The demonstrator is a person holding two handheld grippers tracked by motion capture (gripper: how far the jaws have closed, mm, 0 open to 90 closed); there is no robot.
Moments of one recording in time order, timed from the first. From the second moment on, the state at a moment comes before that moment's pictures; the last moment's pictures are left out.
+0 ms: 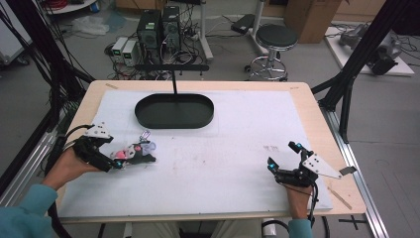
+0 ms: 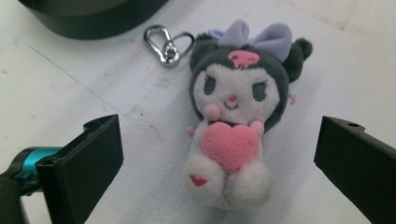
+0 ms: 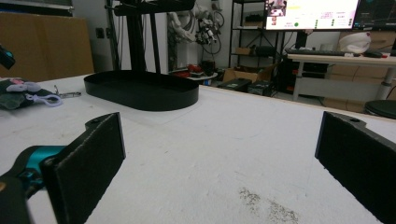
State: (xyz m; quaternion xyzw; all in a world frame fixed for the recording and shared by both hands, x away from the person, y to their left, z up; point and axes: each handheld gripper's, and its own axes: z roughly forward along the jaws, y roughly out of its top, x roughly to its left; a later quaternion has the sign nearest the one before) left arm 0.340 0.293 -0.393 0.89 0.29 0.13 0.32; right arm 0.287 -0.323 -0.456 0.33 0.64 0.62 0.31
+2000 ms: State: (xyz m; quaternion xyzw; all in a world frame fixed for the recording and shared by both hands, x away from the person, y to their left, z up) left arm 0.333 0.281 -0.392 0.91 0.24 0.10 0.31; right arm 0.287 -0.324 -0.457 0.33 0.64 0.62 0.32
